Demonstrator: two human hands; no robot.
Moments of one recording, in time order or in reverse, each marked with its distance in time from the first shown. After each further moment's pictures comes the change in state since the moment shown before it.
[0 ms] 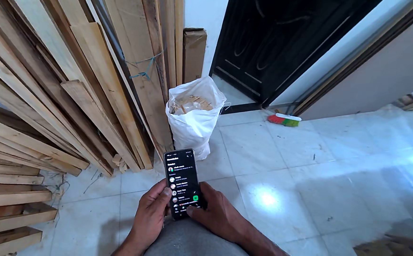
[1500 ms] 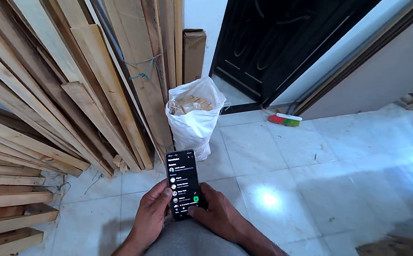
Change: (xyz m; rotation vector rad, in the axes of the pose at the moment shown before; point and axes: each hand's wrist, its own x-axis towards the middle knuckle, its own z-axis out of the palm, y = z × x) left_hand 0.002 0.001 0.002 -0.006 -0.004 -0.029; right_hand 0.000 0.005 -0.002 0.050 -0.003 -0.026
